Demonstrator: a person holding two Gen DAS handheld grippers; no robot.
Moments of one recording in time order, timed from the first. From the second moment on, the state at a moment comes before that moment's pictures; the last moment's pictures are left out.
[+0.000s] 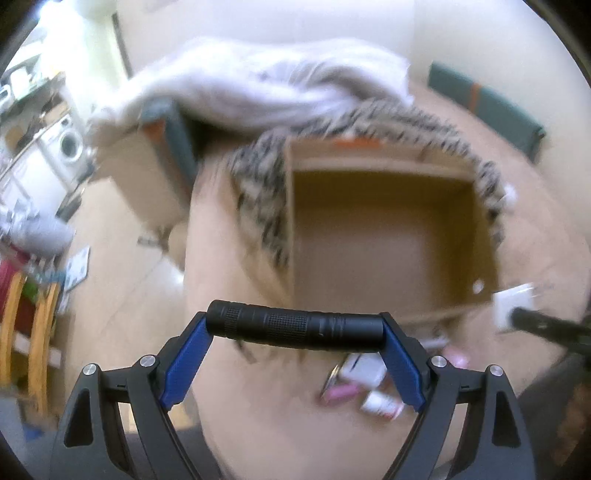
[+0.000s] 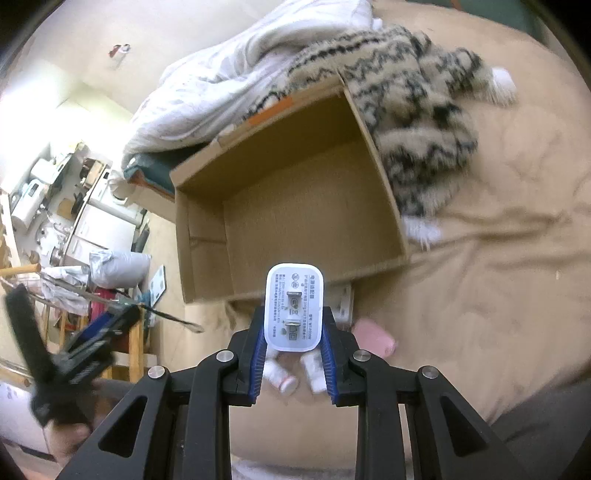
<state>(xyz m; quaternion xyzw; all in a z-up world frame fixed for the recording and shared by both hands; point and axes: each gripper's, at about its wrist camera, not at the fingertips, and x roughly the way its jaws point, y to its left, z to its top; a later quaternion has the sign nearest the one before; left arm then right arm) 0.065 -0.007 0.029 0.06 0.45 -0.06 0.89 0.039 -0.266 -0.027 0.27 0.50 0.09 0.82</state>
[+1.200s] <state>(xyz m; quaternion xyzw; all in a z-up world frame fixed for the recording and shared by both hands) 0.202 -0.094 -0.097 0.15 0.54 -0.04 0.83 0.170 -0.230 -0.117 0.23 0.61 0.12 0.75</state>
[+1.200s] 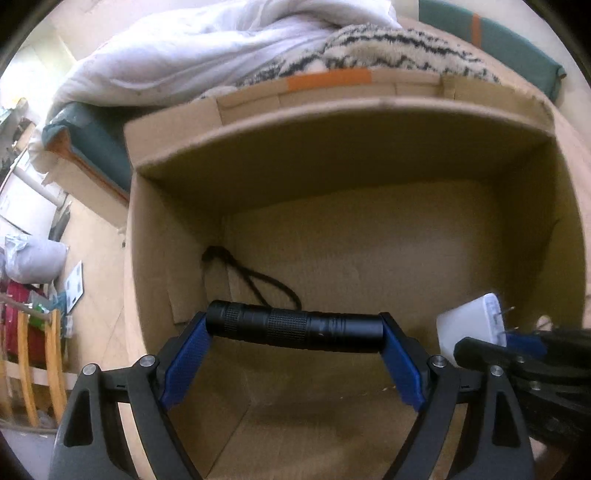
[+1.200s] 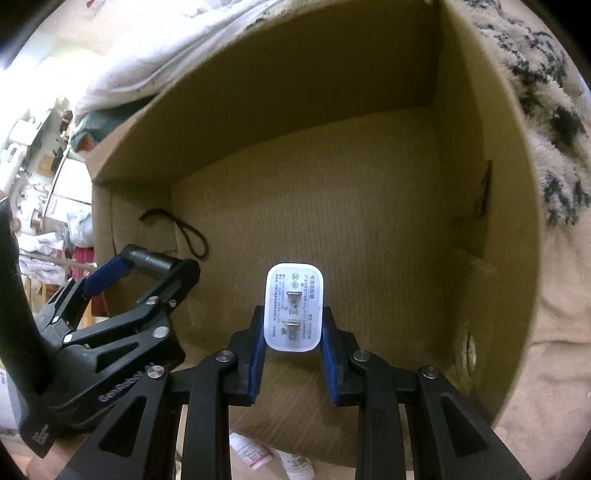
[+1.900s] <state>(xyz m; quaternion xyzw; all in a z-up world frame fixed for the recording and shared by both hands) 0.192 -0.093 -0.117 0.17 0.55 -0.03 0.82 0.172 -0.223 -0.090 0.15 0.56 0.09 0.81</state>
